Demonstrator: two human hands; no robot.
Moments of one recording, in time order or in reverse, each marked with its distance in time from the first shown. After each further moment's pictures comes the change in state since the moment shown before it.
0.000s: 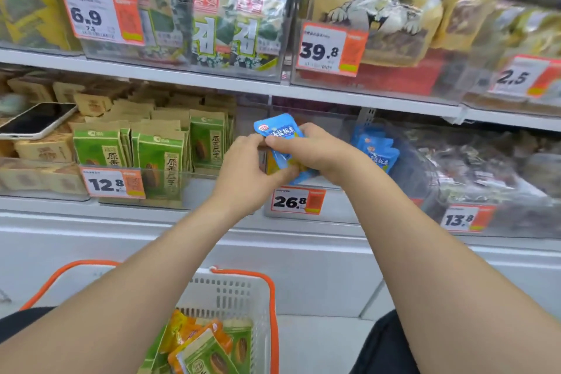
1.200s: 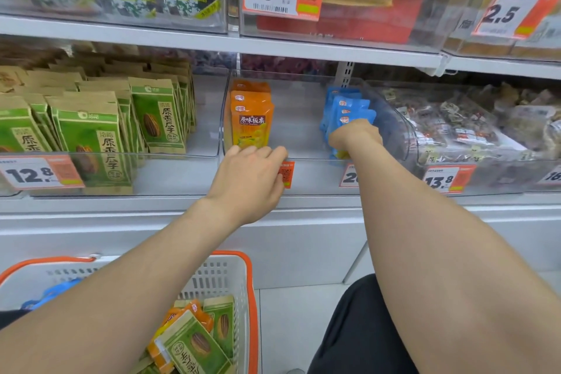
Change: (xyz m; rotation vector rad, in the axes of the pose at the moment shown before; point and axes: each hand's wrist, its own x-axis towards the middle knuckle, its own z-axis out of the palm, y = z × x) left_hand -0.012 -0.008 0.084 0.726 -0.168 0.469; right_hand 0.049 0.121 -0.090 -0.368 0.553 0.536
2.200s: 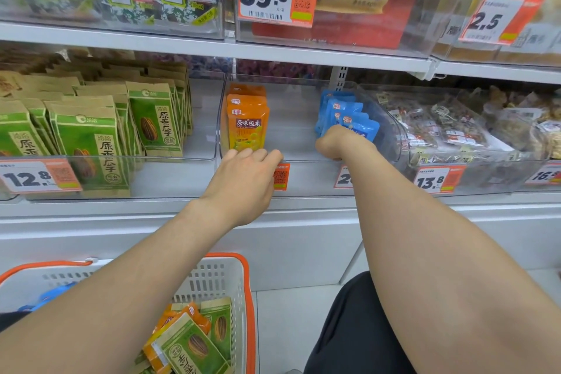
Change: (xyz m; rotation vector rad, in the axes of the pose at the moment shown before) left_hand -0.002 -0.003 -0.005 -0.069 -0.064 0.003; right_hand -0.020 -0.011 -0.004 -0.213 -0.249 -0.254
